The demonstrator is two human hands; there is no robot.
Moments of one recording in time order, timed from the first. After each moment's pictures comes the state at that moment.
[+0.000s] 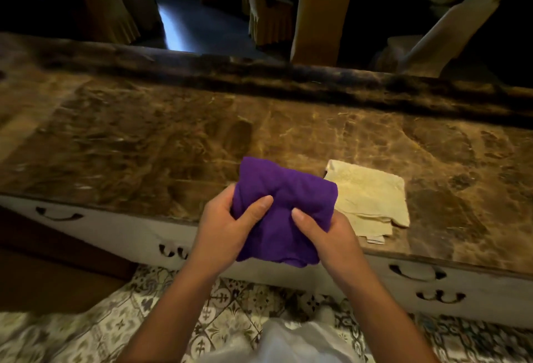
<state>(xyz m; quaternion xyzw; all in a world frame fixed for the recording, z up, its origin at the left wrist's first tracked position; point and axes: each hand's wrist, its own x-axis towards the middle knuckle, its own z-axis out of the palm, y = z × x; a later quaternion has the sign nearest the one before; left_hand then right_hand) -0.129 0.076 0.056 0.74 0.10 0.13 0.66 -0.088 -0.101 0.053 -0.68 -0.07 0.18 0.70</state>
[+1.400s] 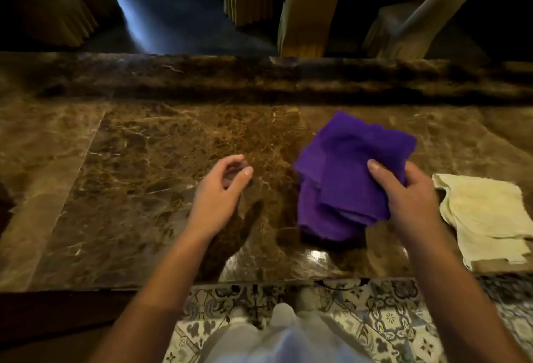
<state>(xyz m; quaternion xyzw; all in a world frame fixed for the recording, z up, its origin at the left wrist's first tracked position) -0.012 0.400 0.021 0.78 0.13 0.00 0.61 0.001 0.117 0.074 -0.75 0.10 -0.01 0.66</state>
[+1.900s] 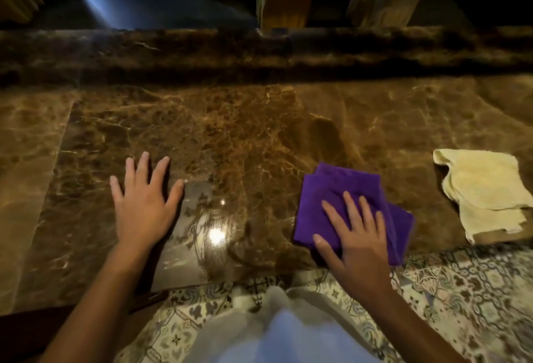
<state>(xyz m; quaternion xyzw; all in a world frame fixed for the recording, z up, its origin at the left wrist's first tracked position) -0.018 0.526 -0.059 0.98 0.13 0.01 0.12 -0.078 0.144 -0.046 -0.99 -0.05 0.04 0.11</state>
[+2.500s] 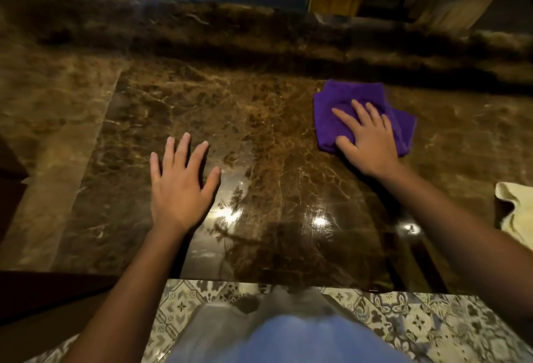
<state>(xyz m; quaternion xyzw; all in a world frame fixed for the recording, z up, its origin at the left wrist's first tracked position) -0.018 0.528 -0.062 0.98 0.15 0.04 0.12 0.159 0.194 -0.046 -0.98 -0.13 0.09 0.08</state>
